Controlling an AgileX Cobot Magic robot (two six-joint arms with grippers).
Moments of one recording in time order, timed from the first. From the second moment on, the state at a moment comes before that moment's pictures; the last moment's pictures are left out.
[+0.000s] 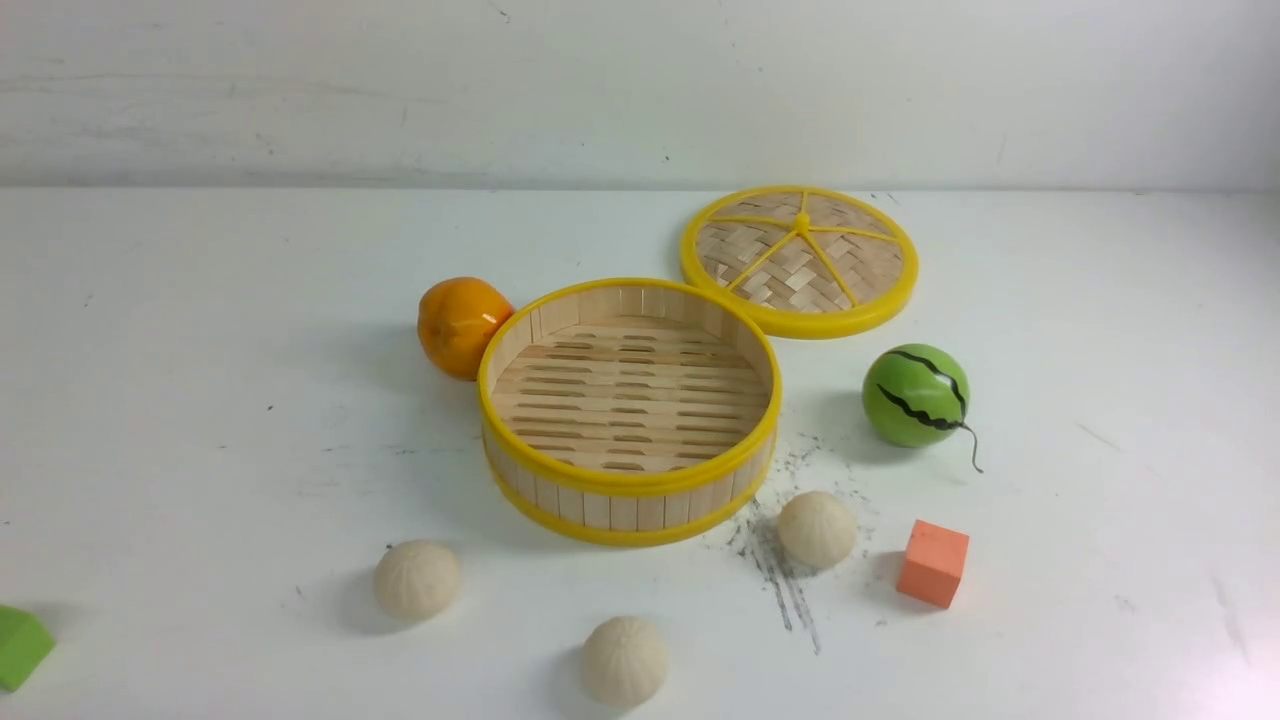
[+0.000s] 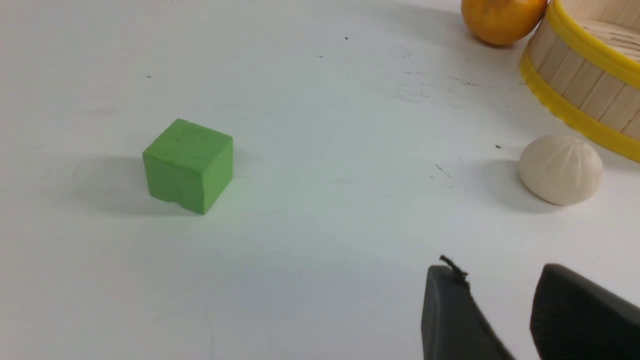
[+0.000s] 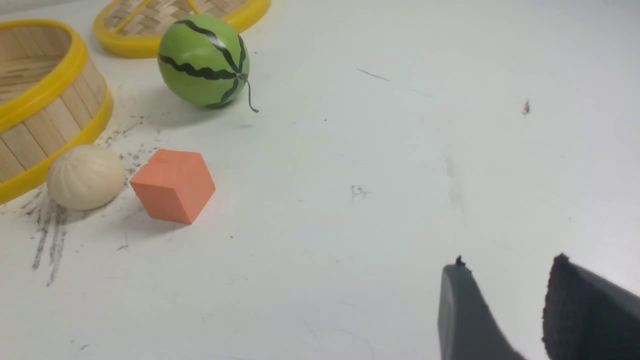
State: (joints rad) right arm -0.07 -0.01 0.01 0.04 0.40 0.16; left arm -0.02 -0.01 0.03 -0.01 0.38 -0.18
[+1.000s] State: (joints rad) right arm -0.07 -0.01 0.01 0.04 0.40 0.16; left arm -0.02 -0.01 -0.09 -0.99 0.41 -0.48
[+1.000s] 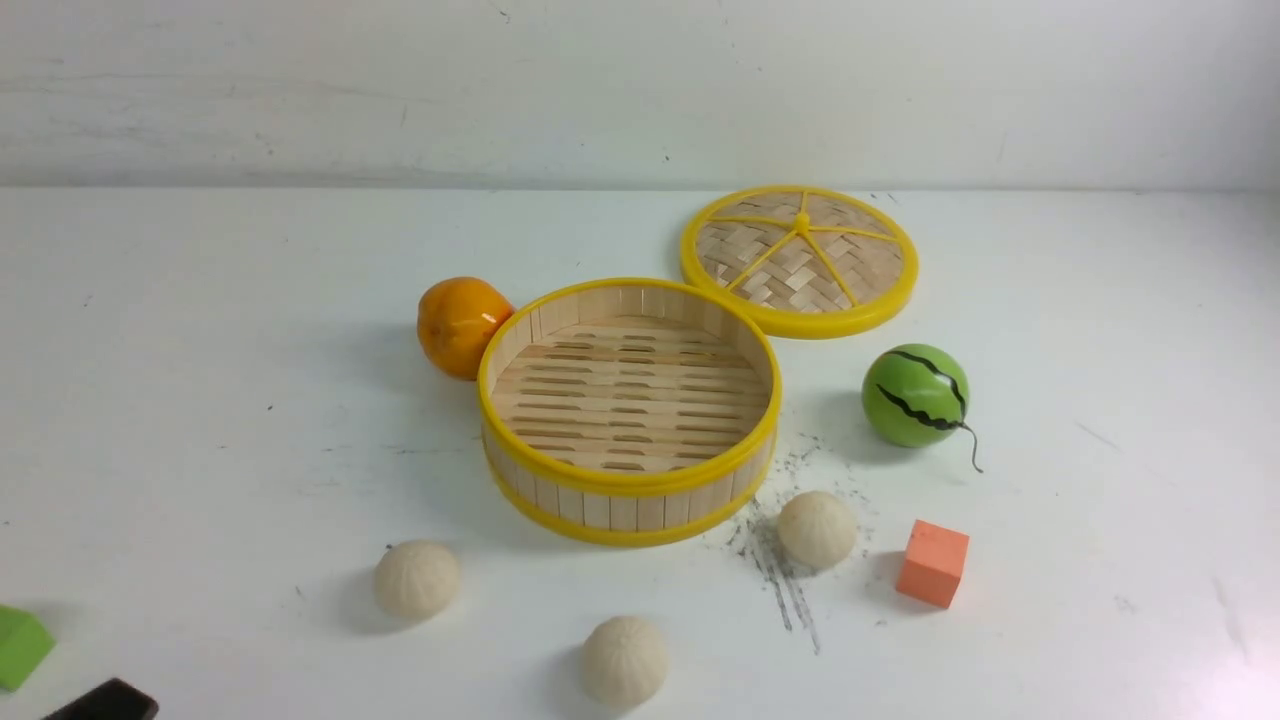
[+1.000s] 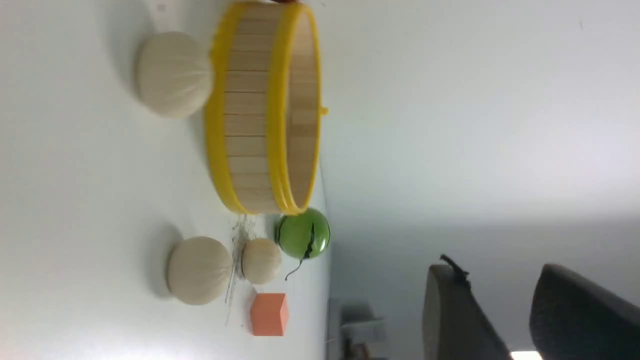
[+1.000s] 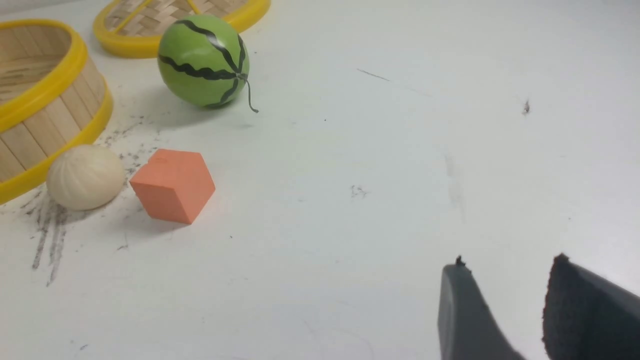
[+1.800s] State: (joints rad) right arm -0.07 -0.01 0.01 0.04 0.40 0.16; left arm -0.23 1.07 -1.10 -0.06 1.24 0.15
